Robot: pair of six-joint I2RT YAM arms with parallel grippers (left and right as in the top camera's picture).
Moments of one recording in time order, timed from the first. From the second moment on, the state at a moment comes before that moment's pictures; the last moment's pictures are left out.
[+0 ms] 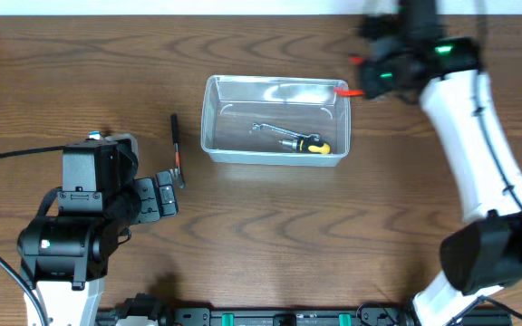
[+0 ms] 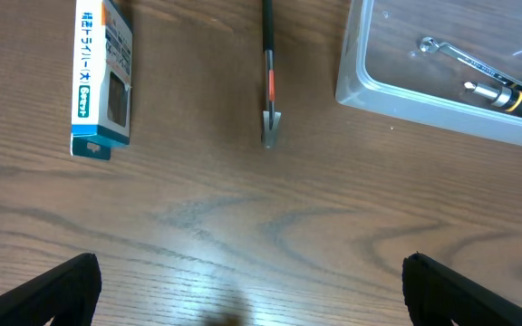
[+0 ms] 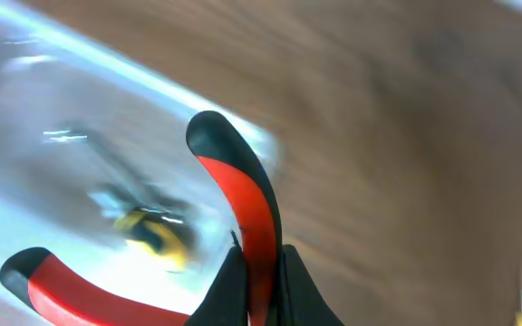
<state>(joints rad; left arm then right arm) -0.05 0.95 1.15 -1.23 0.00 -0.20 0.24 1.83 1.79 -0.98 -0.12 -0.23</state>
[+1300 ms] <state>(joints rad) -0.05 0.95 1.15 -1.23 0.00 -0.20 0.35 2.24 1.79 -0.92 -0.06 -0.40</state>
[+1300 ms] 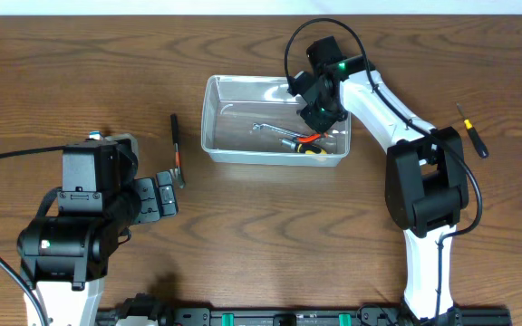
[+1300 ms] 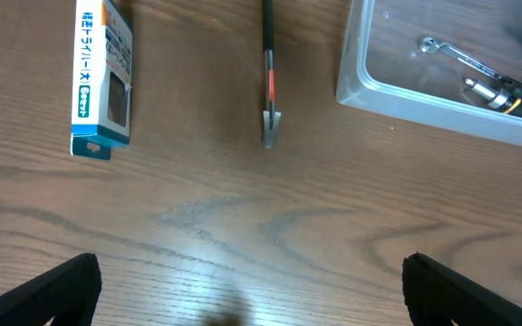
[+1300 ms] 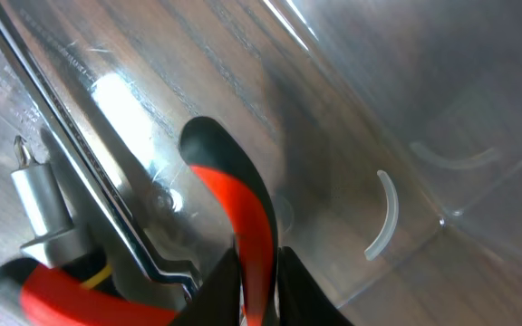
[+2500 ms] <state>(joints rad) -0.05 0.95 1.15 -1.23 0.00 -0.20 -0.02 2.16 2.55 -1.64 -0.02 -0.26</state>
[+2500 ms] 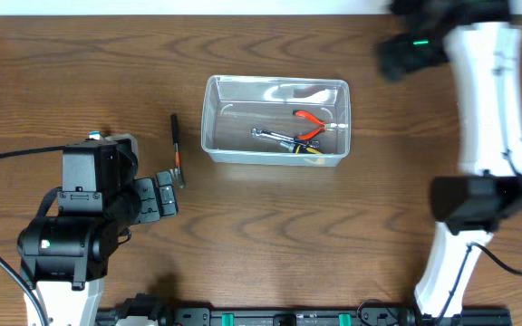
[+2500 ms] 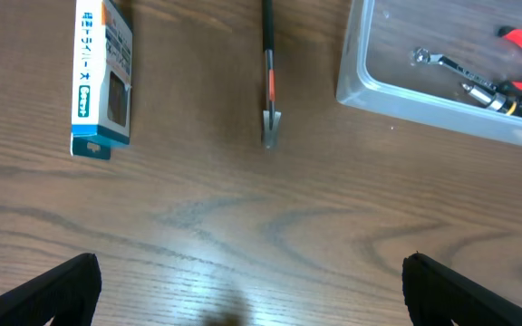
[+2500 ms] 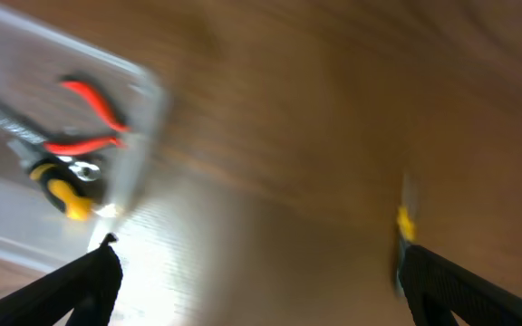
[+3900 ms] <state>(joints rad) -0.05 1.01 1.15 -1.20 0.00 -0.20 -0.45 2.13 1.99 -1.34 0.12 -0.46</state>
